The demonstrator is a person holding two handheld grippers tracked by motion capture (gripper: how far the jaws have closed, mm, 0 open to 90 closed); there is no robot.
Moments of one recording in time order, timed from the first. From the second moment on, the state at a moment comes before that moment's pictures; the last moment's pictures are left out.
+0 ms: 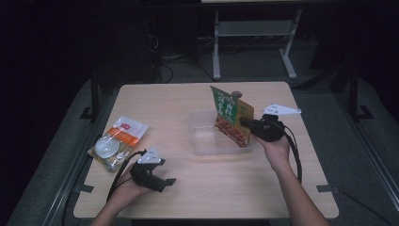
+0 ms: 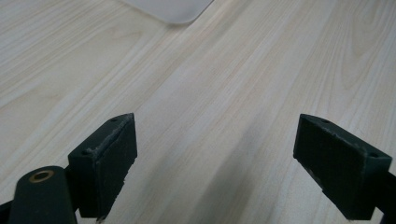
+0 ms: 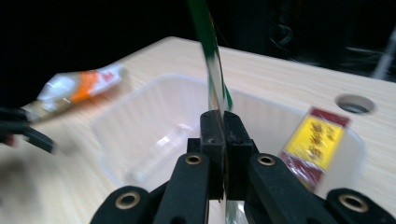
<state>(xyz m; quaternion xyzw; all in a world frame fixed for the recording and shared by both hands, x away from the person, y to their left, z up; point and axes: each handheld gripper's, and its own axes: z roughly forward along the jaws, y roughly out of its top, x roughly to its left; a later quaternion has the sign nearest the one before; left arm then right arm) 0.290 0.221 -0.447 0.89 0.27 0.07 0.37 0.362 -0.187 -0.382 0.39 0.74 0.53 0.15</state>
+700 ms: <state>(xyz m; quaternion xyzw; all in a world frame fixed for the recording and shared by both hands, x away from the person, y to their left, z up) 0.290 0.221 -0.447 0.89 0.26 0.07 0.37 0.350 -0.191 -0.372 0.39 0.75 0.52 0.15</state>
